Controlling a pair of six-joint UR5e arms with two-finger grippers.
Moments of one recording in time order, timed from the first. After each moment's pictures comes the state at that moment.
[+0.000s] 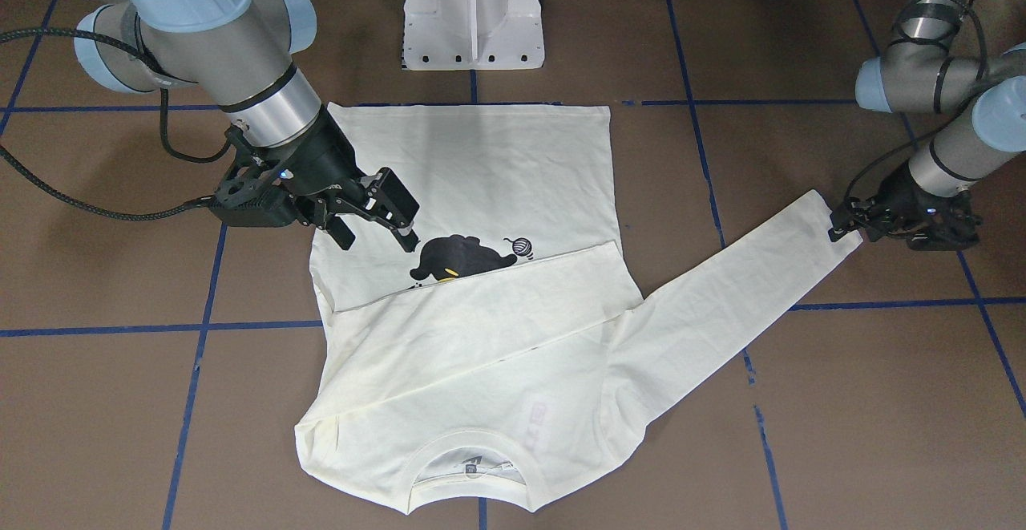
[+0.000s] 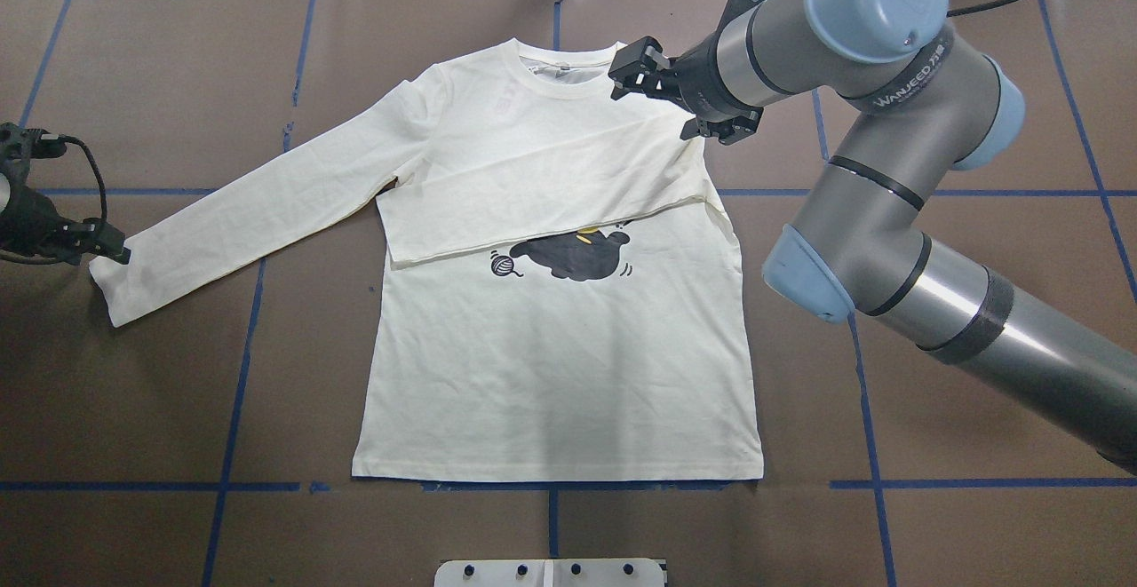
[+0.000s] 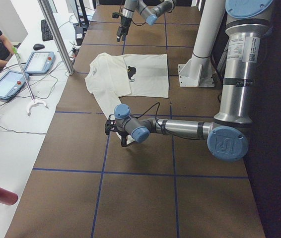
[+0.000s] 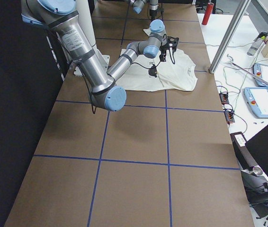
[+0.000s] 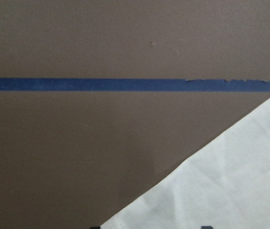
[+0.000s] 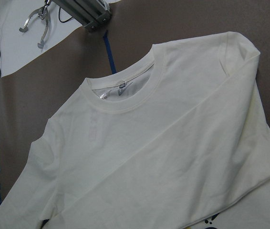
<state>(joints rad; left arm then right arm) -1.01 -1.62 -1.46 -2.21 -2.22 -0.78 0.78 -0.95 1.71 -1.18 1.94 1.54</state>
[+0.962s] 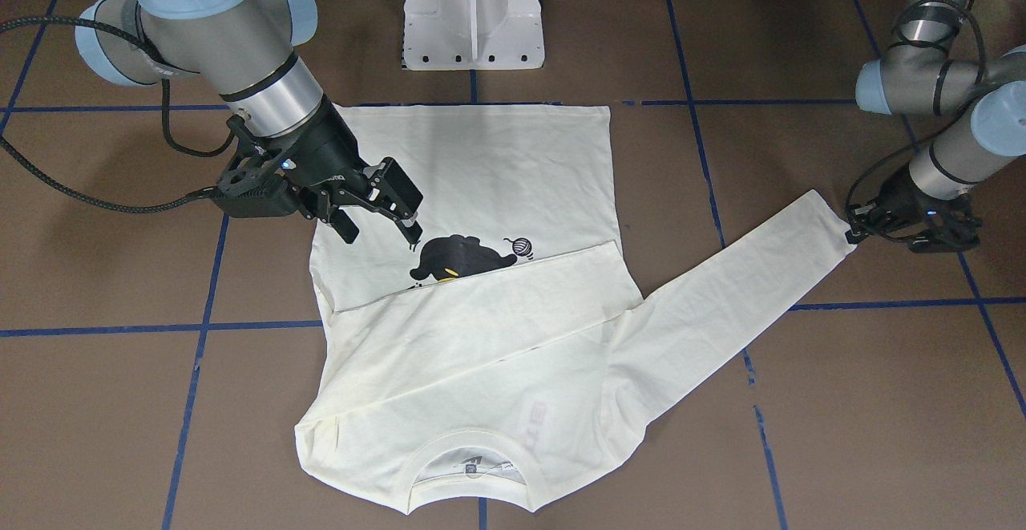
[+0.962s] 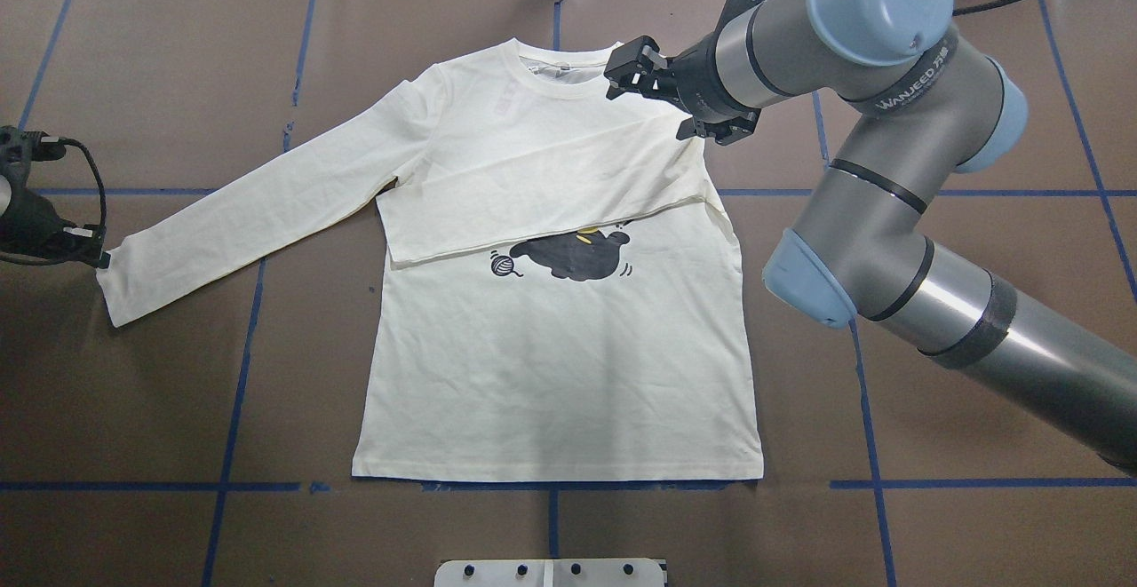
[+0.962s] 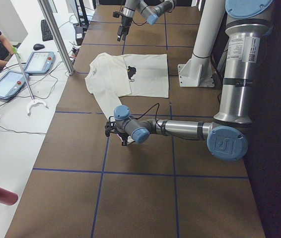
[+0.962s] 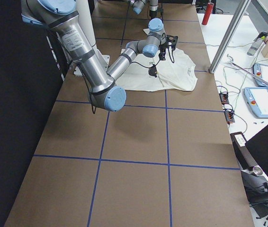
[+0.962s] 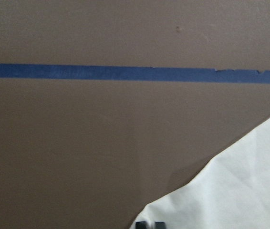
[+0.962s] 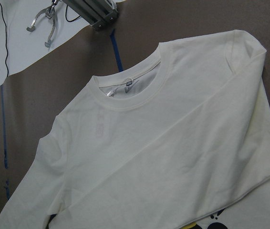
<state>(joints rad) -1.01 -1.63 -1.47 -2.20 -2.23 -0.79 0.78 -0.96 1.73 -1.17 1.94 1.54</state>
